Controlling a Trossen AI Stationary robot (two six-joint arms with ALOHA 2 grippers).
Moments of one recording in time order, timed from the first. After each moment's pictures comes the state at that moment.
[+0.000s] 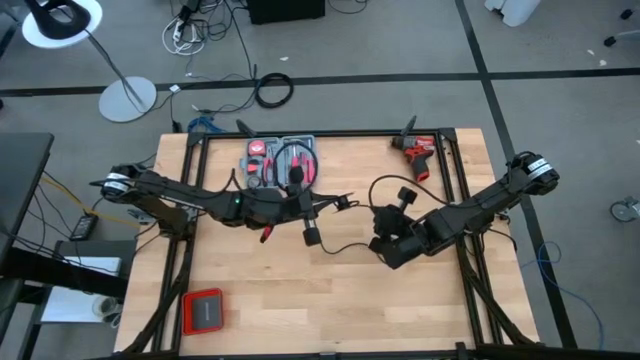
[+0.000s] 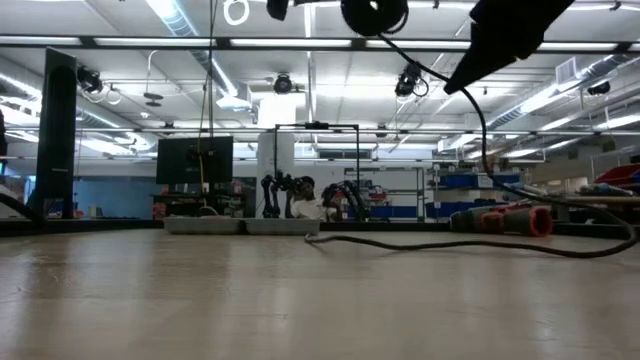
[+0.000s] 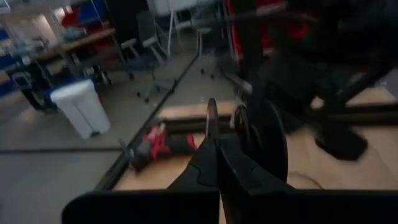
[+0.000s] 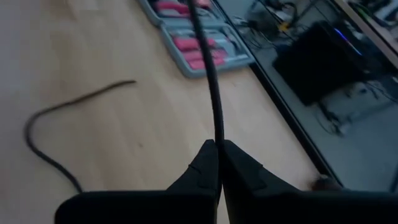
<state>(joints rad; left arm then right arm) -0.18 1.47 1.09 0.24 -0.48 0.15 0.46 1.41 1.05 -0.87 0.97 0.63</state>
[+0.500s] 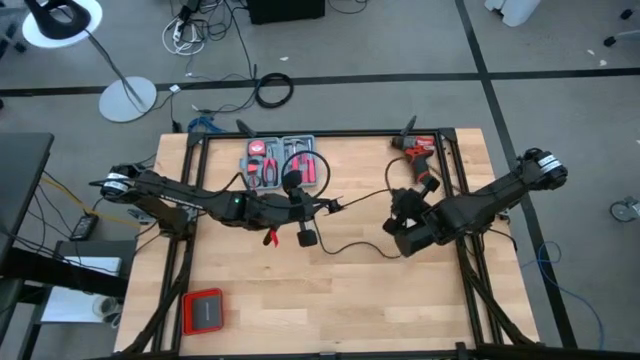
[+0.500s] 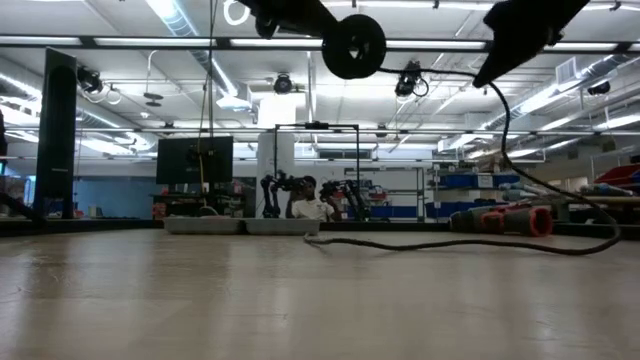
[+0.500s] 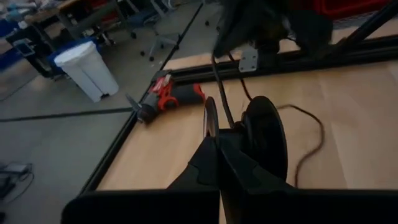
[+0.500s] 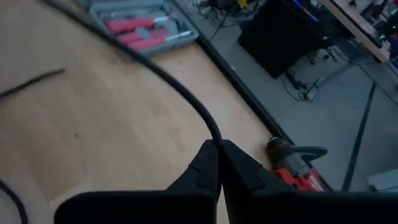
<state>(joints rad) -0.18 1.47 1.09 0.02 -0.53 0.10 0.43 1.27 1.05 -1.17 1.03 0.88</state>
